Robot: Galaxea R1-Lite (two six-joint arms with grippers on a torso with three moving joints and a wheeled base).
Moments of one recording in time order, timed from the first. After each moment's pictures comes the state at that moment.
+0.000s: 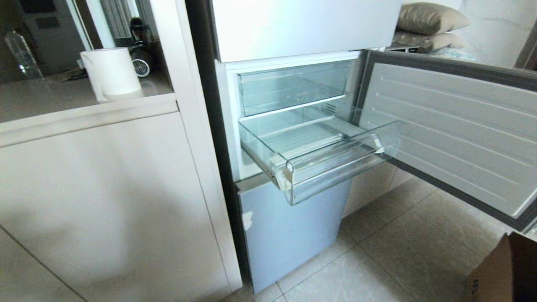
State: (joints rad) left arm 0.00 0.00 0.00 0.00 0.00 0.02; right arm 0.00 0.00 0.00 0.00 0.01 -0.02
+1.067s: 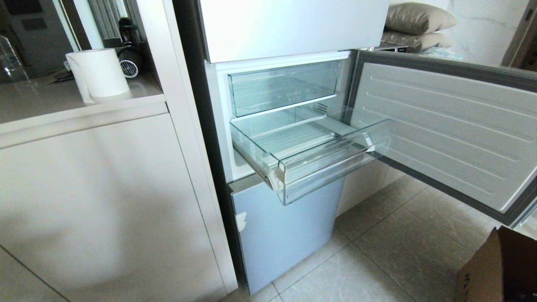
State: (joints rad) left arm 0.00 0.00 0.00 0.00 0.00 0.02; right arm -0.40 0.54 -0.40 -0.02 0.00 0.25
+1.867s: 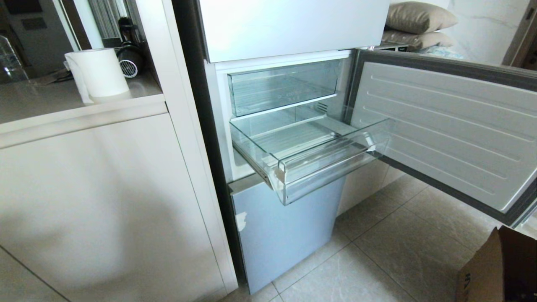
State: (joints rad) left arm 0.00 0.00 0.00 0.00 0.00 0.02; right arm -1.02 1.48 -0.68 -0.60 0.24 0.16
